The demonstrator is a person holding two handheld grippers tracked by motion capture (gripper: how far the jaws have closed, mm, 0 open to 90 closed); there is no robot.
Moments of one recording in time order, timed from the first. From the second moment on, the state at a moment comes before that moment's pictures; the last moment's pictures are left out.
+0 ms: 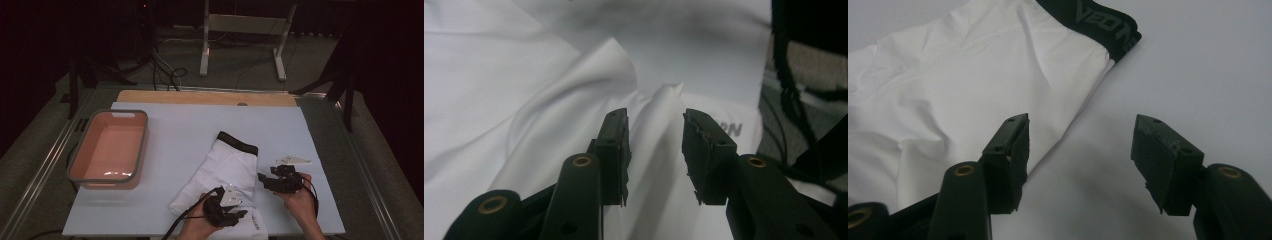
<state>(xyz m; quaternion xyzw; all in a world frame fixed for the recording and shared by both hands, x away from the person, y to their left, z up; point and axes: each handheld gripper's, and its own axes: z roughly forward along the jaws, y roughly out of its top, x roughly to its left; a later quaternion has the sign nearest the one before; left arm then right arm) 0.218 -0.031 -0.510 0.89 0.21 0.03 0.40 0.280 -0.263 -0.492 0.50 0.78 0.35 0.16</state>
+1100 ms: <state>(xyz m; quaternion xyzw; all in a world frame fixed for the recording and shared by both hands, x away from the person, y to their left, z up) 0.206 -0.040 -0.504 0.88 0.24 -0.02 0.42 0.282 -0.266 -0.492 0.50 0.77 0.35 0.15</state>
